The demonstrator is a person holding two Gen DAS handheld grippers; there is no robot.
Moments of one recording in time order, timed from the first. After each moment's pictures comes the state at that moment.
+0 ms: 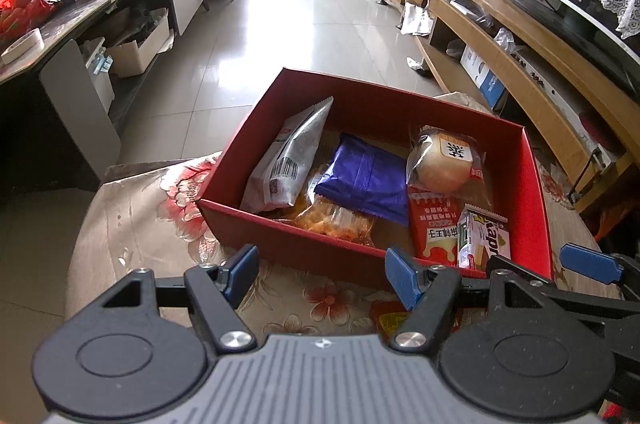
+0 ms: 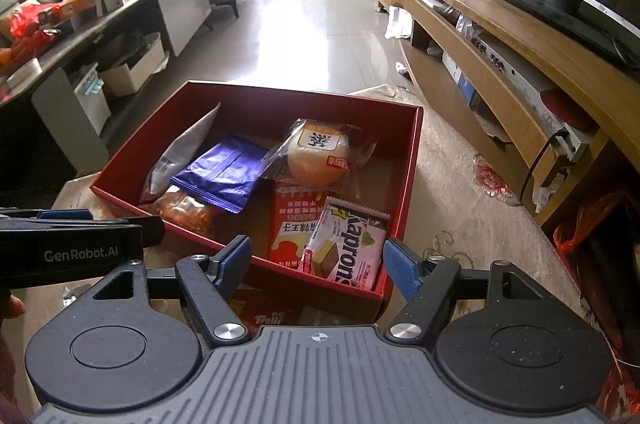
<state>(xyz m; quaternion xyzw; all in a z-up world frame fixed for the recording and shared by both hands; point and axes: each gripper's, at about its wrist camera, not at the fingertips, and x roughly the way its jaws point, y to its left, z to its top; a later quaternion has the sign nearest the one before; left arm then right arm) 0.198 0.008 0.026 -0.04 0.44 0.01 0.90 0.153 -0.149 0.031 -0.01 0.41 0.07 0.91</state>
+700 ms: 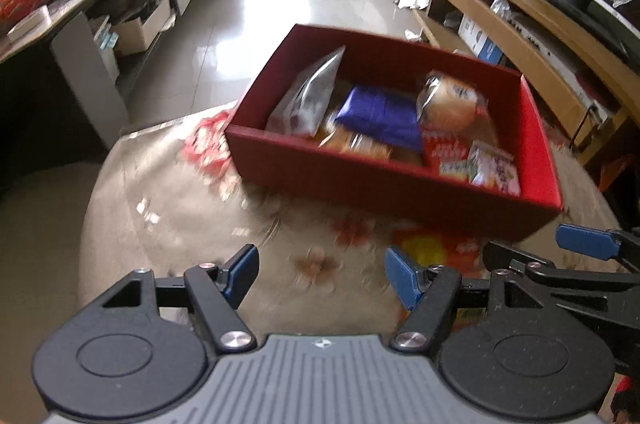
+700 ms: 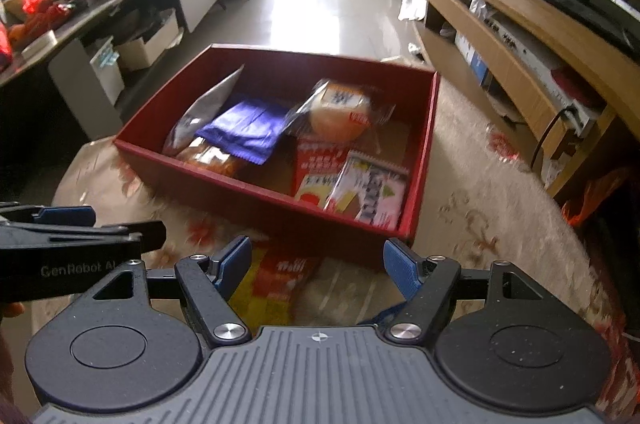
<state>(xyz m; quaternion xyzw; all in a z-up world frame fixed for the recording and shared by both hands) 0.153 0.026 0.006 -0.03 0.47 0.00 0.88 0.126 -0.136 0.020 -0.02 0.43 0.09 0.90</state>
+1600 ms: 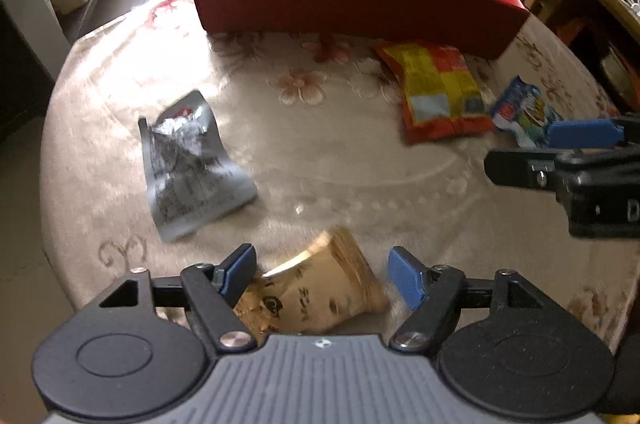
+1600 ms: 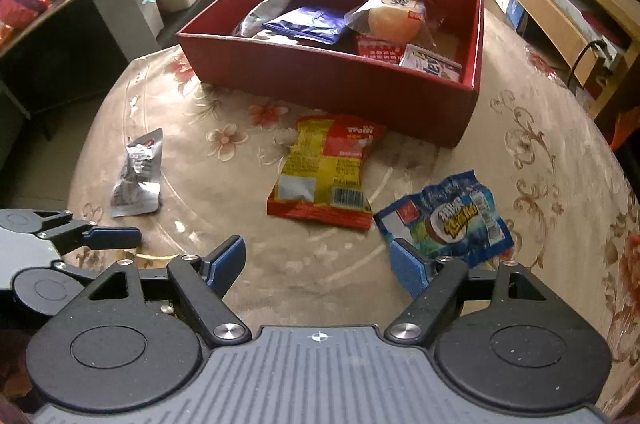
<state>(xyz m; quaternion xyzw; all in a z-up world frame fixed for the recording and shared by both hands) 0.079 0.042 -0.057 0.02 0.55 -0.11 0.83 0.060 -0.117 -0.006 -0.01 0.49 0.13 0.86</state>
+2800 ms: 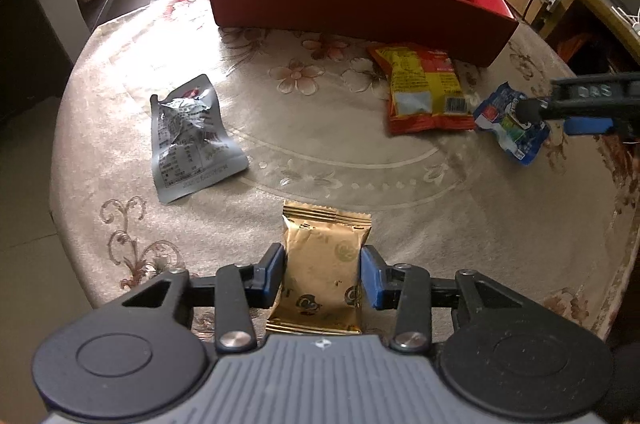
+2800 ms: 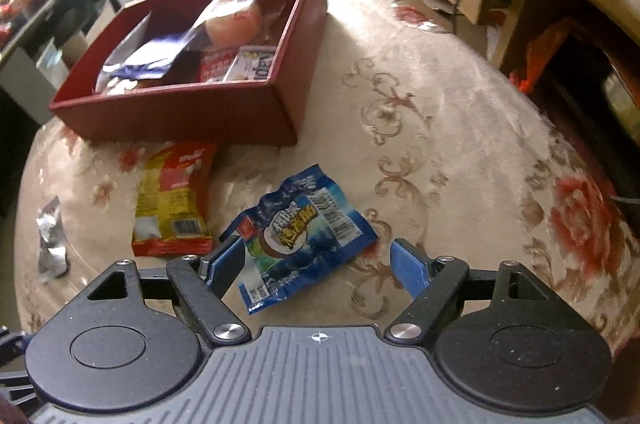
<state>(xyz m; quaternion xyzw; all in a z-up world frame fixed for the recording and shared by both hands) 0.055 0.029 -0.043 -0.01 0.54 -0.08 0.84 0.094 -0.204 -0.022 0.06 0.51 0.02 0.86</state>
